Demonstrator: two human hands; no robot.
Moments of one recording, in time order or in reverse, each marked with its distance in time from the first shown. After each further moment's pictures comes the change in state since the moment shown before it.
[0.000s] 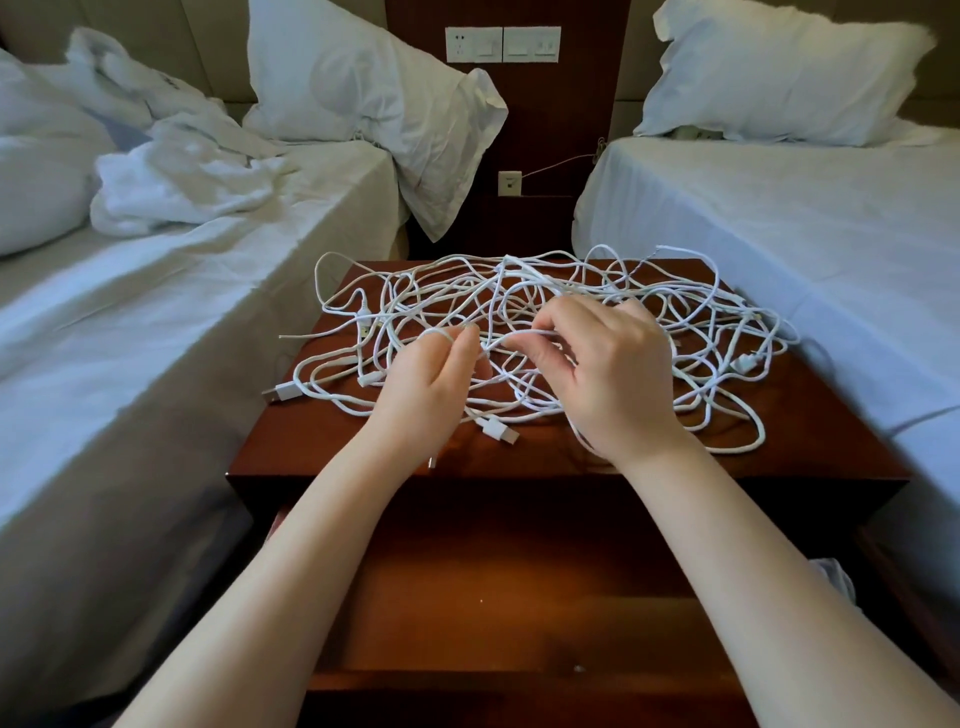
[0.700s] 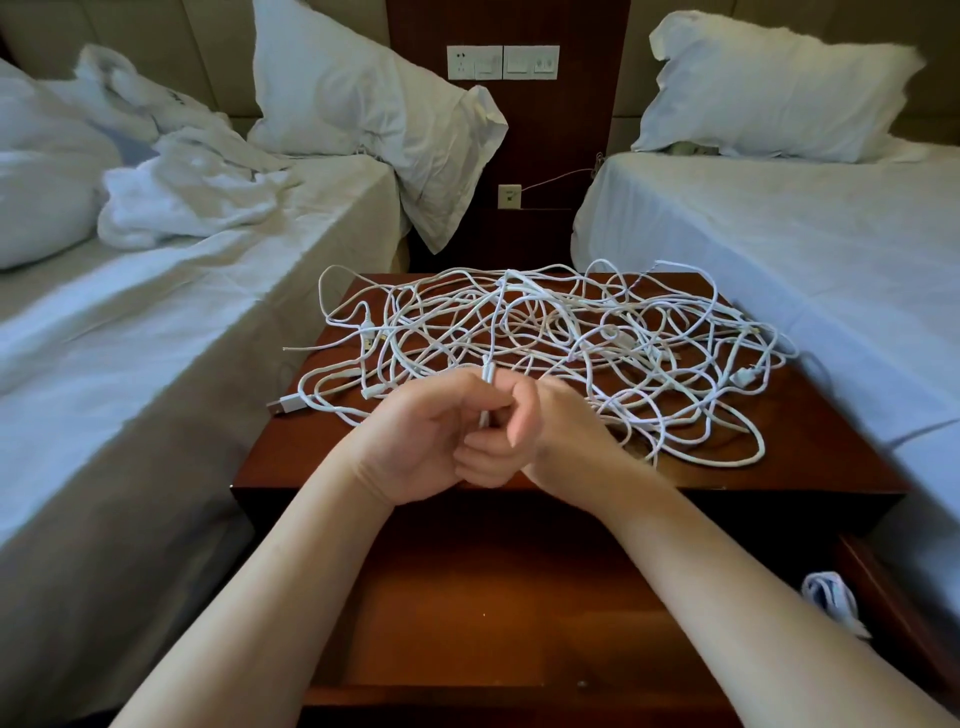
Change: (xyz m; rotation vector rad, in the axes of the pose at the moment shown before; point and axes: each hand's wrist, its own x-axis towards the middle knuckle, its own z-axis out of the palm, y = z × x) left_hand -0.007 0.015 -0.013 -1.050 -0.985 -0.043; right_hand -0.018 -0.016 0.023 0.216 -0.650 0.092
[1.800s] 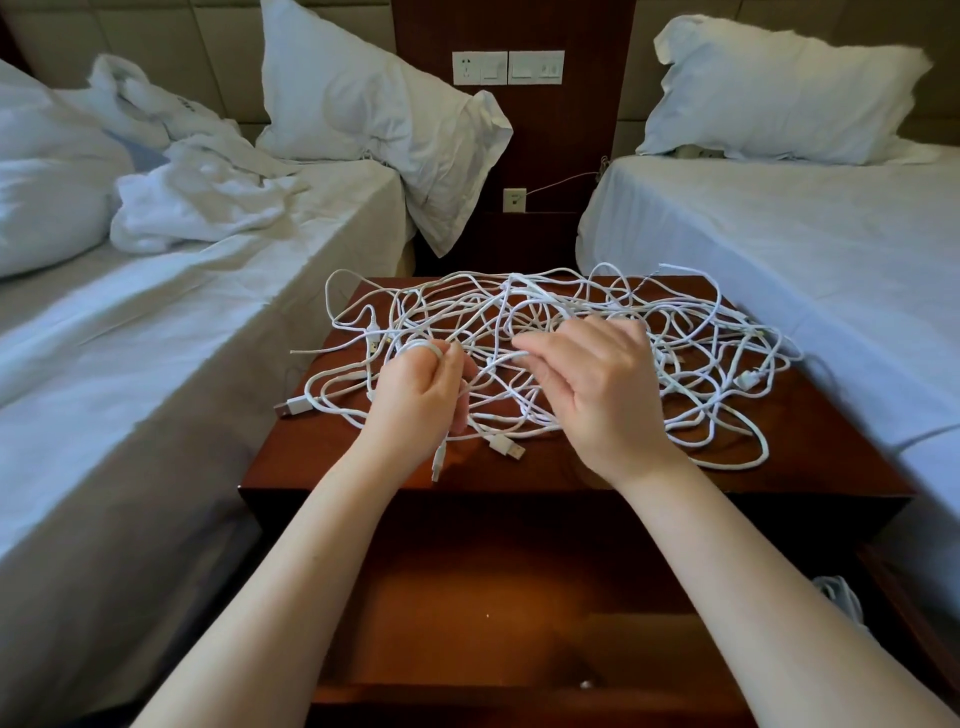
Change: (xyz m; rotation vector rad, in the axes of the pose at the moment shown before) left_hand 0.001 -0.011 -0.022 0.959 1.089 0.021; right_hand 0.001 0.010 -0.025 -0.235 0.609 -0.101
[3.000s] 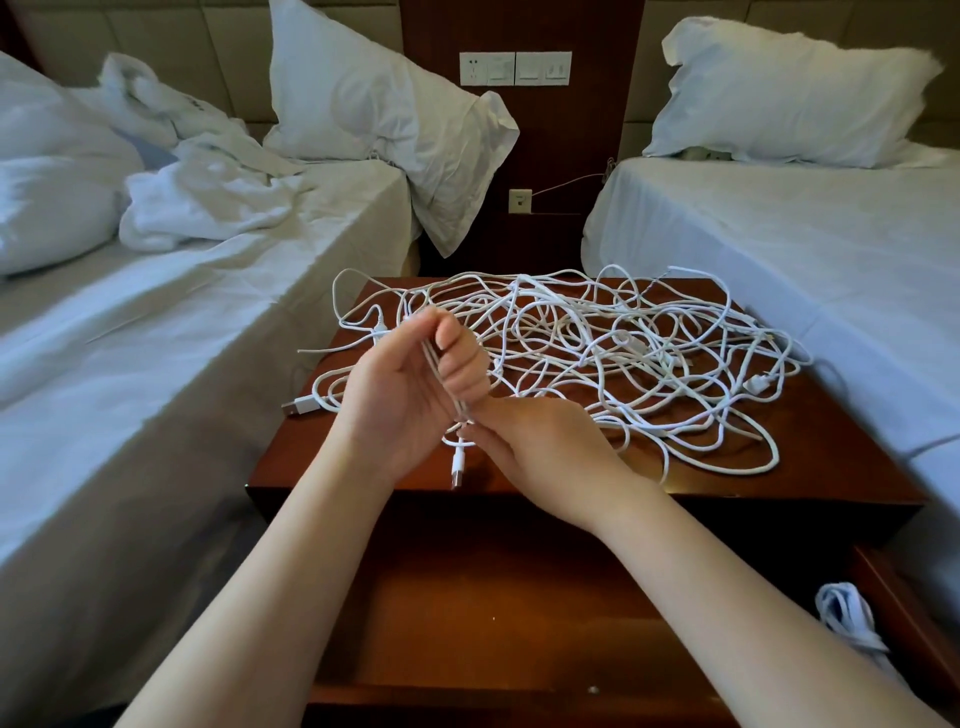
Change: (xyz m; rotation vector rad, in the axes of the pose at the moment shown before) left_hand 0.002 0.008 -0.017 -1.234 -0.432 -0.070; right_hand -0.008 -0.038 0.008 0.246 -0.534 0.016
